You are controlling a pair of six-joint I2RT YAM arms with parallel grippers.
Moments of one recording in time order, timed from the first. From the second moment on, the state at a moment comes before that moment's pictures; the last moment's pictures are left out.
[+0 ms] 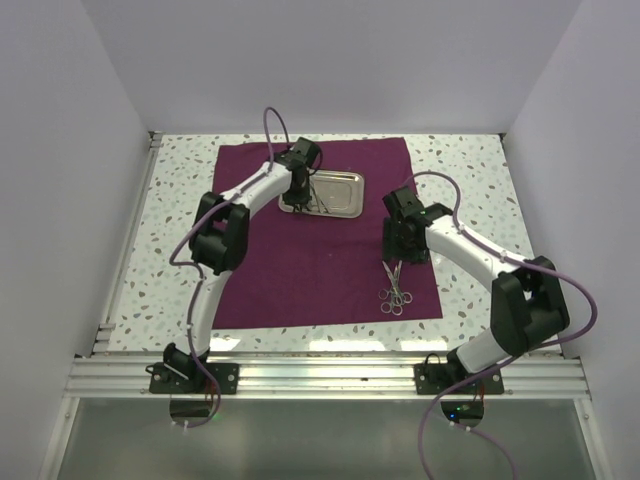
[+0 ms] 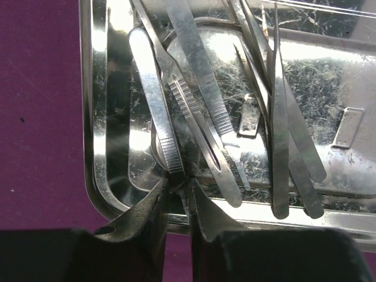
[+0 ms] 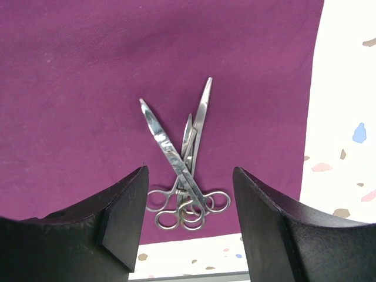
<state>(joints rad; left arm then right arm) -0.47 2.38 2.01 -0.75 -0.23 -0.47 0.46 1.53 1.07 -0.77 0.23 0.52</state>
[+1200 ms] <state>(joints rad) -0.38 2.06 1.89 -0.75 -0.13 -0.49 0.43 1.59 1.21 -0.77 0.22 0.48</state>
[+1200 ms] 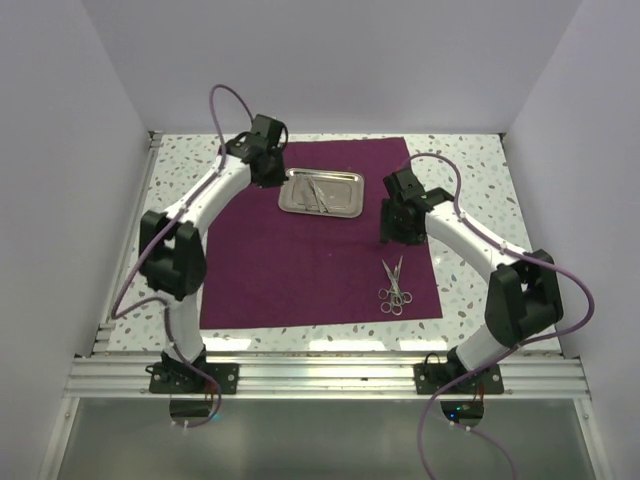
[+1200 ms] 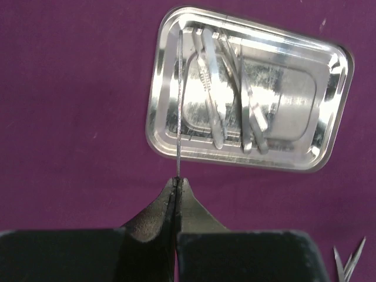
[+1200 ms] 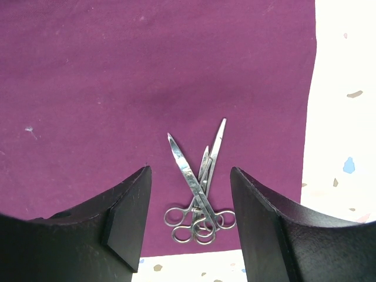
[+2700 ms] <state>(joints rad) -0.39 2.23 1.94 -0.62 -0.17 -0.46 0.43 1.37 1.06 -0.82 0.19 0.50</state>
